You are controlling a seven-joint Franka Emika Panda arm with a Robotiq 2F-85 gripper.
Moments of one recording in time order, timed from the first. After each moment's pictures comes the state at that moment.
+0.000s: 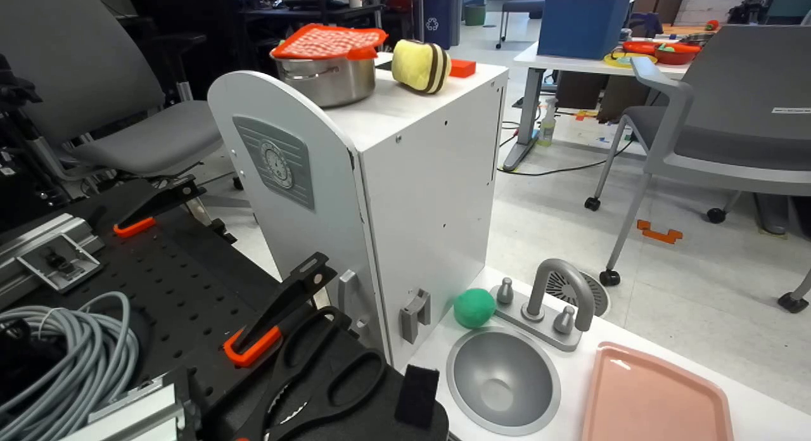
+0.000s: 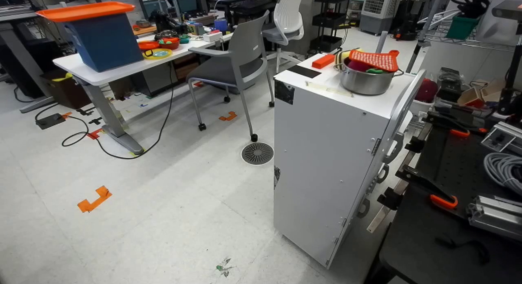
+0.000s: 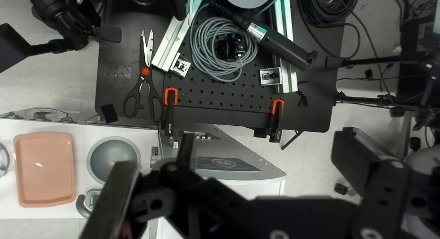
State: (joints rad) arm -0.02 -0.55 -0.29 -2.23 -0.03 1.40 -0.44
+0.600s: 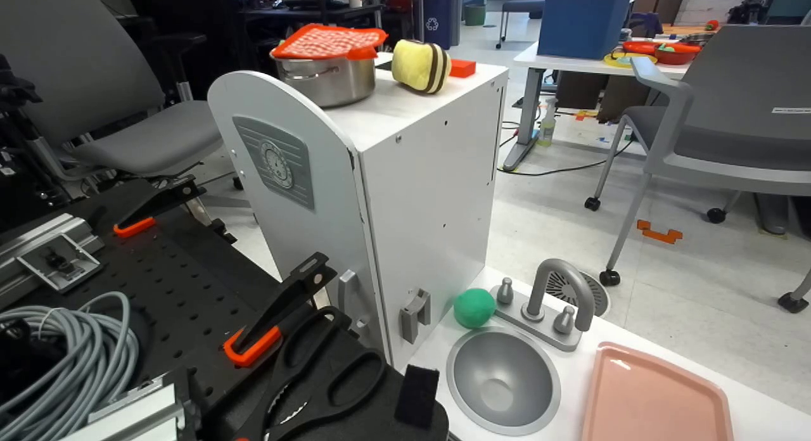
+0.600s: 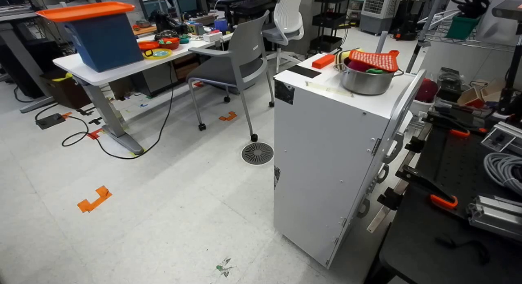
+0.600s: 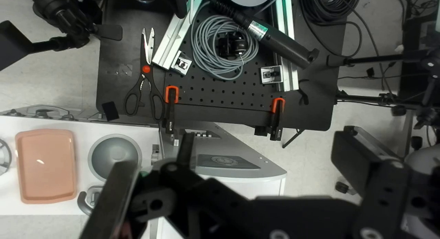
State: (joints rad) arm -0.02 -0.55 -0.28 -2.23 -0.03 1.40 -0.44
